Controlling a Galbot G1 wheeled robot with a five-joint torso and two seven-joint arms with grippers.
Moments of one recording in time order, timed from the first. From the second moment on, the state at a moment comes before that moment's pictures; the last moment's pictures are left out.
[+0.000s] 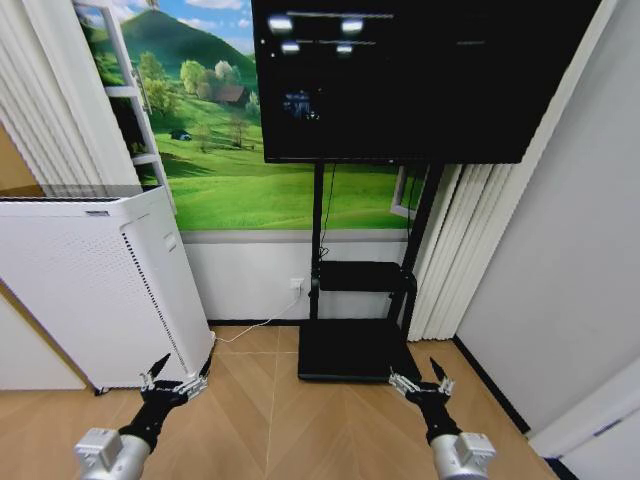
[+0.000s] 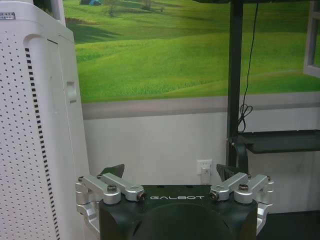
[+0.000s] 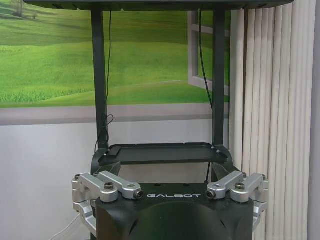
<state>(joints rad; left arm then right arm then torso) 1.86 -1.17 -0.85 -2.38 -0.47 0.18 -0.02 -1.76 1.28 0.52 2.26 0.25 0.00 0.26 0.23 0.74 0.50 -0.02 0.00</state>
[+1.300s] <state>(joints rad) 1.86 -1.17 -0.85 -2.38 -0.47 0.18 -0.02 -1.76 1.28 0.52 2.26 0.25 0.00 0.26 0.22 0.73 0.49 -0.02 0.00</state>
